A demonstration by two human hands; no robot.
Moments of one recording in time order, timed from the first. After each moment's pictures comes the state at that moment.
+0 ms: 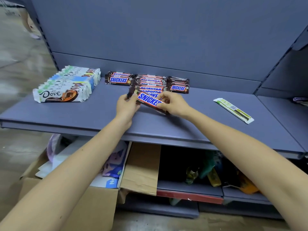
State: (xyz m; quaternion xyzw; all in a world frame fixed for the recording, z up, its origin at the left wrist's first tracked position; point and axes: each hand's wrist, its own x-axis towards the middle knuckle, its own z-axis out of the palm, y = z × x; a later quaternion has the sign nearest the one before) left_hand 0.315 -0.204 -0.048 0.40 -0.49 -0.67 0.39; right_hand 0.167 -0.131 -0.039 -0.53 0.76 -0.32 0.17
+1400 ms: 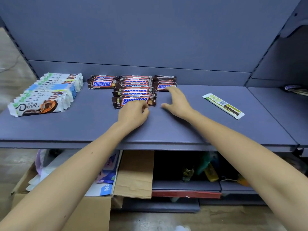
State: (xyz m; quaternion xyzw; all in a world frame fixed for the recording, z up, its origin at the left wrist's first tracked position) left_hand 0.272 -0.190 -0.048 0.33 -0.91 -0.16 0.17; right_hand 0.105 -0.118 -0.059 -0.50 0.82 -0.27 0.07
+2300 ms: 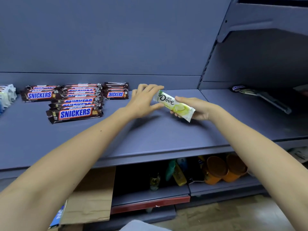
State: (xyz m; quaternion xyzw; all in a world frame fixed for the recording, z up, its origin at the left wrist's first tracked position) left_hand 0.098 -0.123 -0.031 0.12 -0.96 -0.16 0.18; right_hand -0.035 0.036 -0.013 -0.27 0.70 -0.47 0.47
